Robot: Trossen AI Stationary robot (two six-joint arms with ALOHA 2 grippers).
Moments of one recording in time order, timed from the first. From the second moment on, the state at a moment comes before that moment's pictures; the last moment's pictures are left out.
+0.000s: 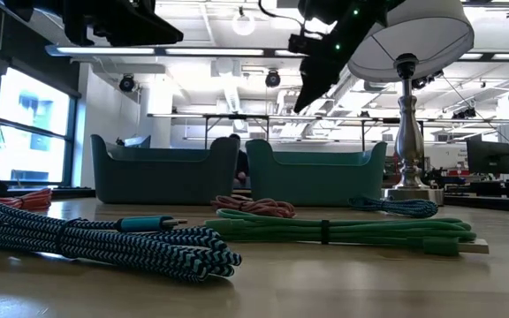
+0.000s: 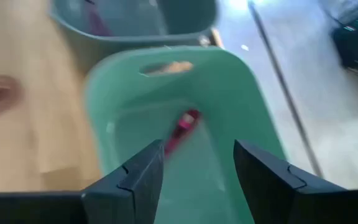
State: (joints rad) left arm -0.05 0.84 0.58 0.04 -0.14 0.58; right arm -0.35 1.56 1.27 -0.52 0.23 -0.27
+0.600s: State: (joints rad) left arm -0.05 0.83 0.58 0.02 -0.04 0.57; right arm 0.10 1.52 1.27 -0.75 -0.22 0.07
